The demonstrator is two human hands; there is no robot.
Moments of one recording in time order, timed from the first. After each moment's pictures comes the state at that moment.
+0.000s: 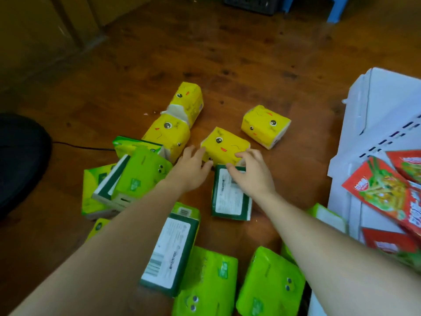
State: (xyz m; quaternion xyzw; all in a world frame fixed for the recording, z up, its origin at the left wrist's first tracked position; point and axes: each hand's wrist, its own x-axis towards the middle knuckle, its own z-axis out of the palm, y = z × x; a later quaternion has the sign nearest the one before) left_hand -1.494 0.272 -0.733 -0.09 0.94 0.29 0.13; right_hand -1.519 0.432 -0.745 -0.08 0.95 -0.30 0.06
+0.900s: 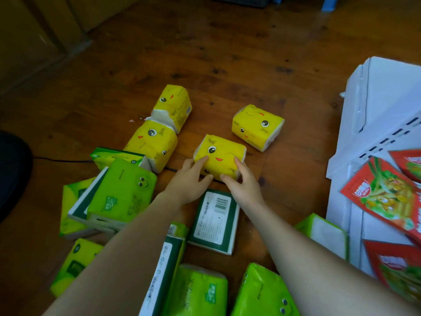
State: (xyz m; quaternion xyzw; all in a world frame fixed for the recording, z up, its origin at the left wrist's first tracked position) left_hand -1.516 0.288 -0.767 -0.06 0.93 0.31 0.17; right_hand -1.525 0.440 -0.779 0.05 0.82 -0.55 0.16
